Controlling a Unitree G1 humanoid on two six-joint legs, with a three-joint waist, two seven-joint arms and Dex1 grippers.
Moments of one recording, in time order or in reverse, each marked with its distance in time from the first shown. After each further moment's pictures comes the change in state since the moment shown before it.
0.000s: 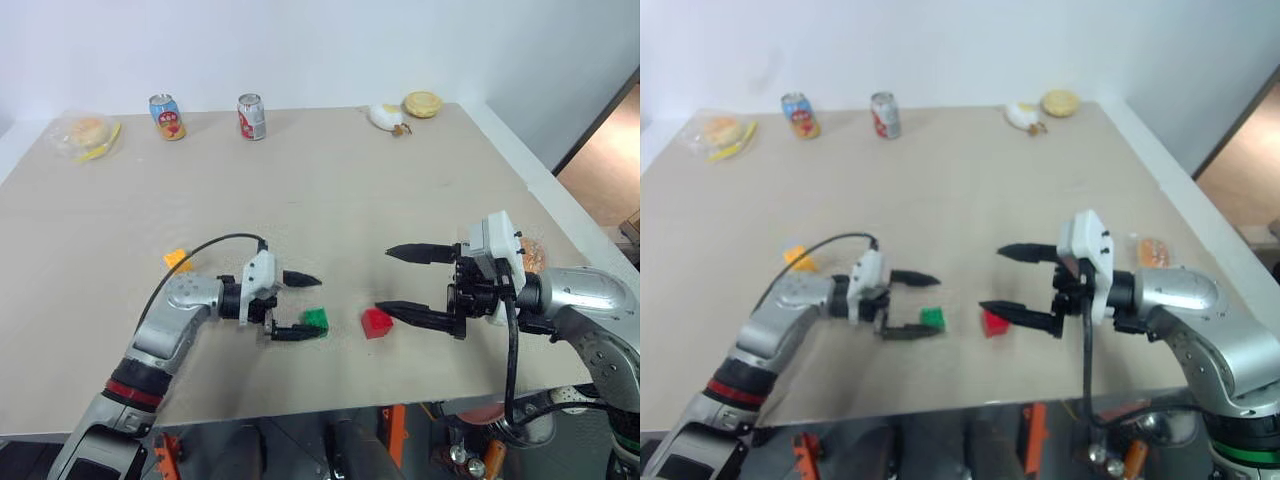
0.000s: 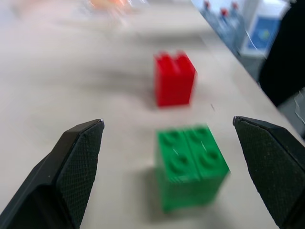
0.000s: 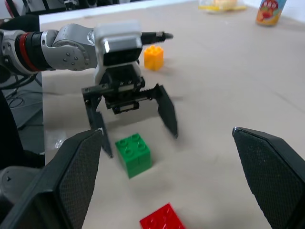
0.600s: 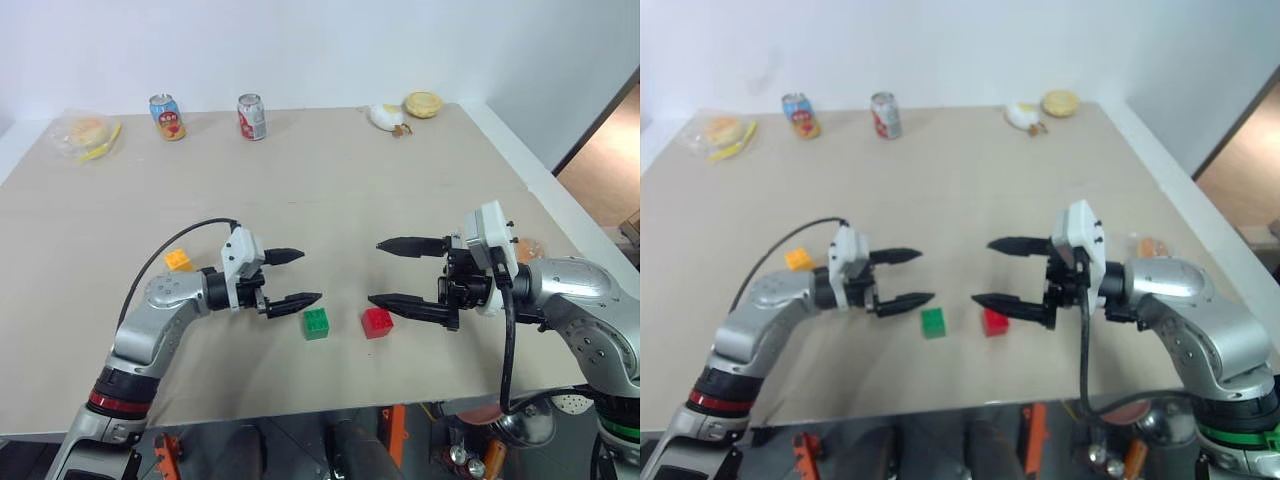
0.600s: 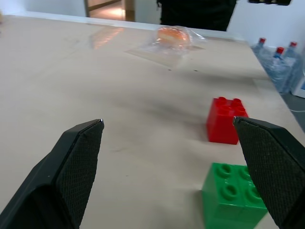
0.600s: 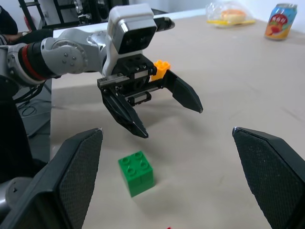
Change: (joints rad) left arm 0.048 -0.003 0.105 -0.103 -0.068 0.108 0.211; right arm -0.078 0.045 0.046 0.056 0.008 -0.005 0.006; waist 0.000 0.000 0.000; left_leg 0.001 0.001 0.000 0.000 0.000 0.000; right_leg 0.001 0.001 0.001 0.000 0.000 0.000
